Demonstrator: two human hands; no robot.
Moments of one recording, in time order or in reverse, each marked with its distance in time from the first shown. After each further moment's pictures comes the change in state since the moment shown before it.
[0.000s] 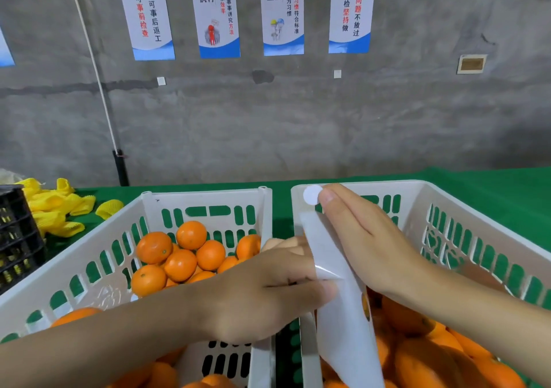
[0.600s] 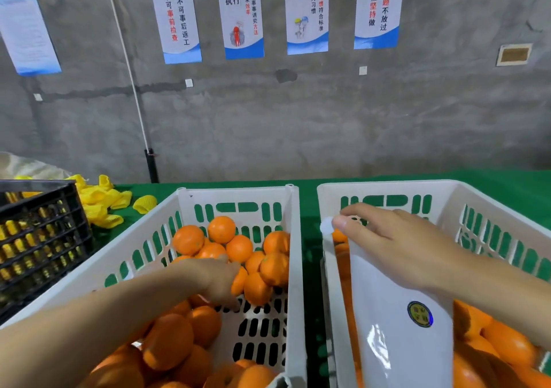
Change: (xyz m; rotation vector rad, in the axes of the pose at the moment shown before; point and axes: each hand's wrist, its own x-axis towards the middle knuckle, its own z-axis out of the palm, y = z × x) left_hand -0.036 -0.155 -0.030 0.650 -0.438 -0.909; right_hand 0.002 0.013 -0.011 -0.498 -0.278 0.146
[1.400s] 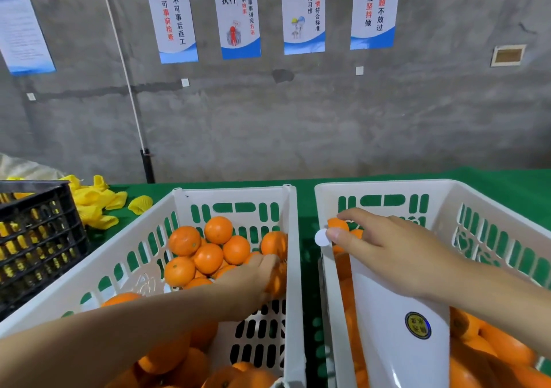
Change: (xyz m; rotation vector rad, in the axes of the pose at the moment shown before) left_hand 0.028 0.042 0.032 -0.113 0.438 0.181; right_hand -0.003 -0.003 0.006 0.007 -0.007 -0.018
